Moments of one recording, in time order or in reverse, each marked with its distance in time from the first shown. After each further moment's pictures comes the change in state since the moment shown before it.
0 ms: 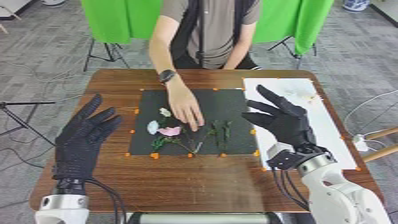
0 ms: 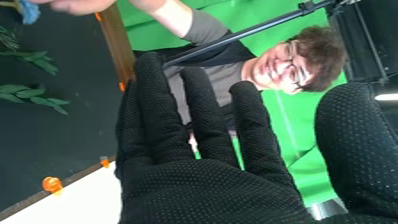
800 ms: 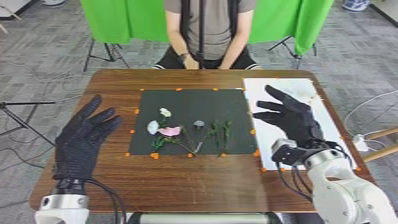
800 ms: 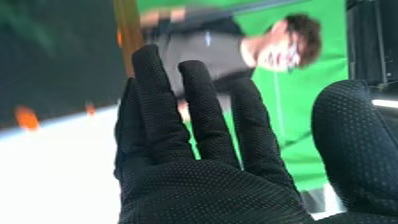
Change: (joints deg) left arm 0.0 0.2 0.1 -0.1 -0.2 0.8 0.0; right arm 1.5 3.8 0.4 -0.7 -10.0 8.0 1.9
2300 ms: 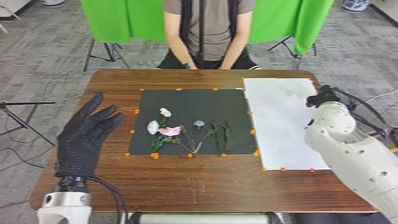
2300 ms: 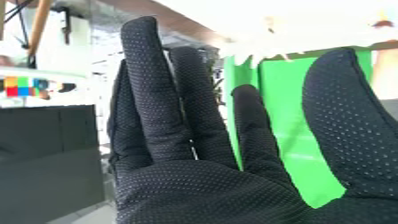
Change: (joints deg) left arm -1.4 1.1 1.4 -0.1 -0.4 1.0 0.6; right arm 43.9 27.2 -36.9 36.9 -58.7 -4.2 41.0
